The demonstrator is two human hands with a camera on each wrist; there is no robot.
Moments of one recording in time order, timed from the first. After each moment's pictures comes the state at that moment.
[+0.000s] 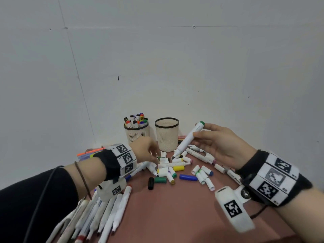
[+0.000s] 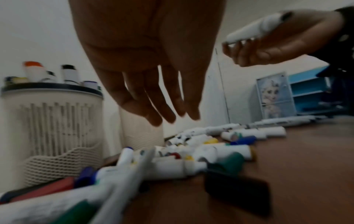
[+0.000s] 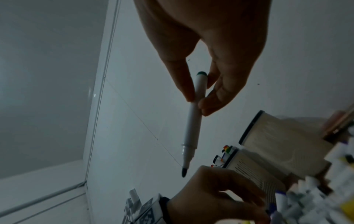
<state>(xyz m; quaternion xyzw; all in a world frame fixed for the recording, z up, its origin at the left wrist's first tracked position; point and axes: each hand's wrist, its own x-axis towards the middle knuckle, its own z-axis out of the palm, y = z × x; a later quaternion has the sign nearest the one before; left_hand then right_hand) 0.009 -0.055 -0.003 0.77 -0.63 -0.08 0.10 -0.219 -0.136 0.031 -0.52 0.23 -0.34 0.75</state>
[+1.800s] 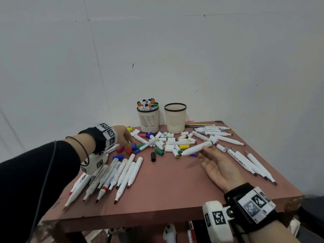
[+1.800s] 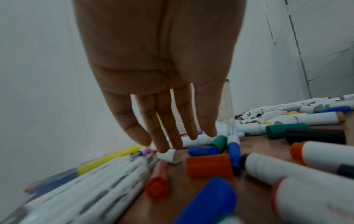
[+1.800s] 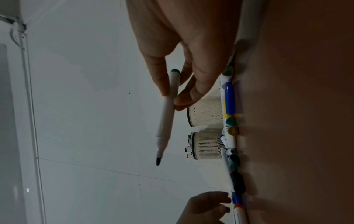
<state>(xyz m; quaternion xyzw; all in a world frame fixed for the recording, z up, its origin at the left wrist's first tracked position) 0.070 0.026 -0.011 0.88 -0.46 -0.13 0.00 -0.239 -0.100 -0.076 -0.28 0.17 -0.37 0.87</state>
